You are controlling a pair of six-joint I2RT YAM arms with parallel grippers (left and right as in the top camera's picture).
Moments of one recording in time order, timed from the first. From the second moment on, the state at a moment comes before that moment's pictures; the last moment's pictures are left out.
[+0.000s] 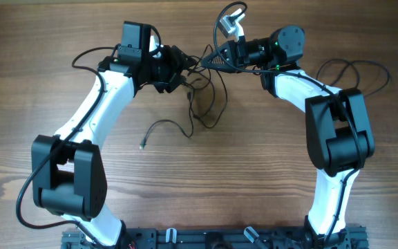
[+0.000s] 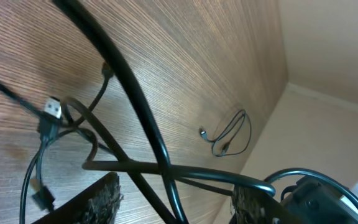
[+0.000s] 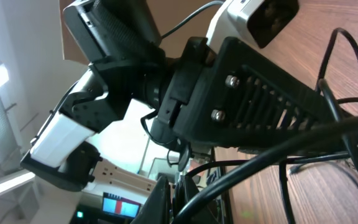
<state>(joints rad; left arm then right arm) -0.22 1.82 1.36 -0.47 0.60 -1.03 0.24 2.16 1.33 1.22 -1.54 1.64</state>
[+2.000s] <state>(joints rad) -0.13 1.90 1.36 -0.44 0.69 -1.02 0.35 2.16 1.33 1.15 -1.33 1.63</state>
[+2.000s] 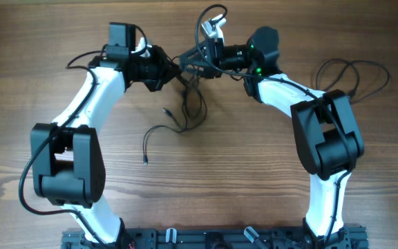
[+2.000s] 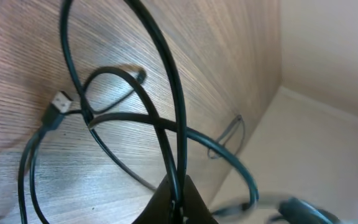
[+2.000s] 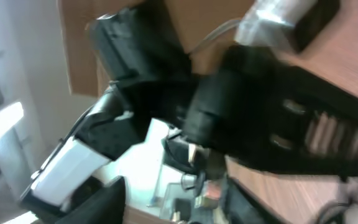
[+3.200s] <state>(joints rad) 0.02 1.90 1.36 -0.52 0.93 -0.98 0.32 2.16 1.33 1.50 -1.38 2.04</state>
